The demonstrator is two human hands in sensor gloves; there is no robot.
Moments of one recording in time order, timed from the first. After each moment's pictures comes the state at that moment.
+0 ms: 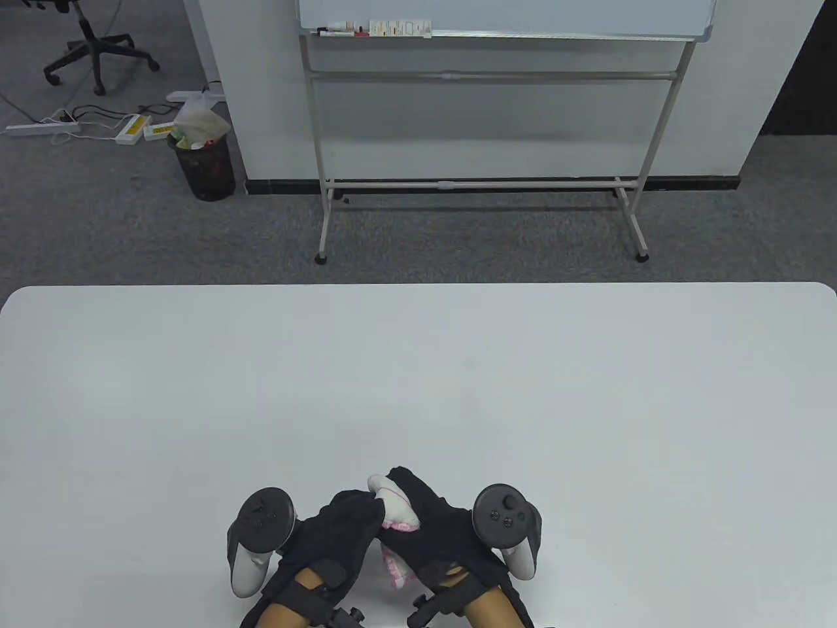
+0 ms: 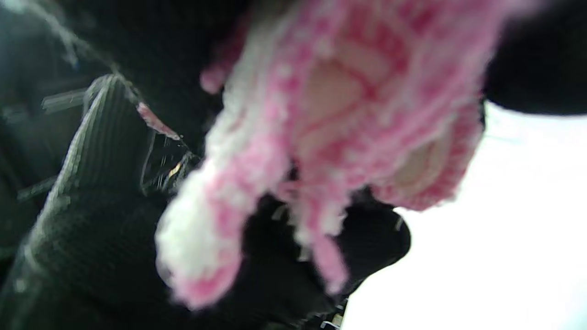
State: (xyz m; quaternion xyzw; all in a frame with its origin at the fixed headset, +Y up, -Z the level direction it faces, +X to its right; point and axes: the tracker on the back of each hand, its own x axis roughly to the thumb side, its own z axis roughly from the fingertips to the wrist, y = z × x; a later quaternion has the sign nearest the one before) left_hand -0.175 -0.717 -0.279 -0.07 -0.17 0.56 0.81; right_hand 0.041 -0.733 -0.298 0.19 0.04 0.76 0.63
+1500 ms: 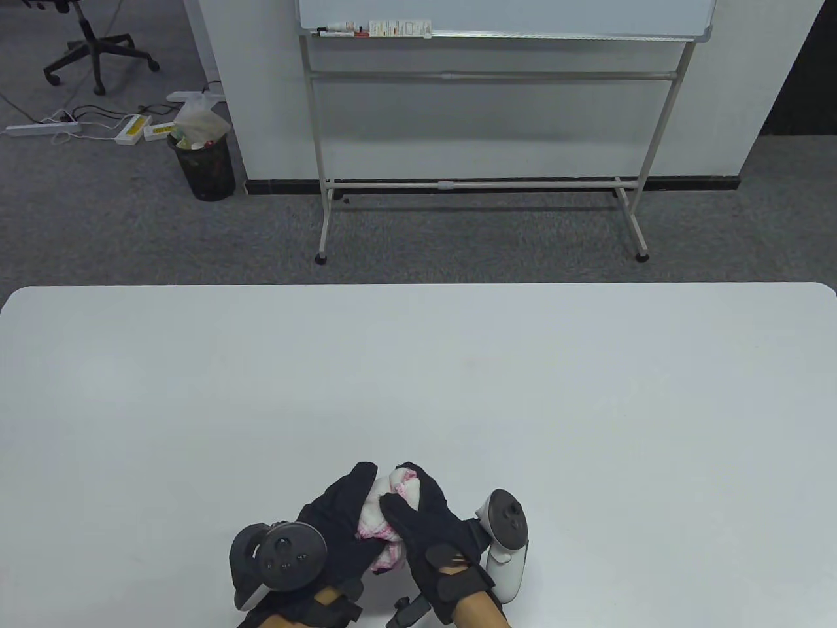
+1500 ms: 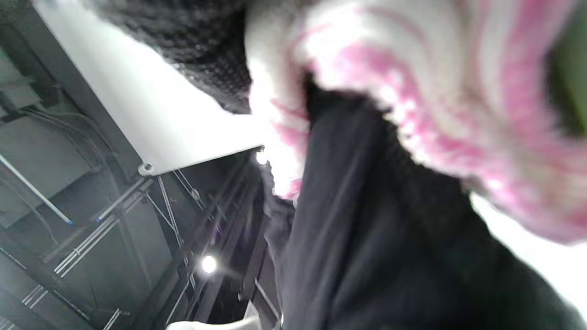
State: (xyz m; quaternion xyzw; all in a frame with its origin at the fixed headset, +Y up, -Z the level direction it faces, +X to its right) left_hand -0.169 -0.698 -0.272 0.04 -0.21 0.39 0.90; right_hand 0.032 -0.735 -0.285 0.07 0.08 0.60 0.79
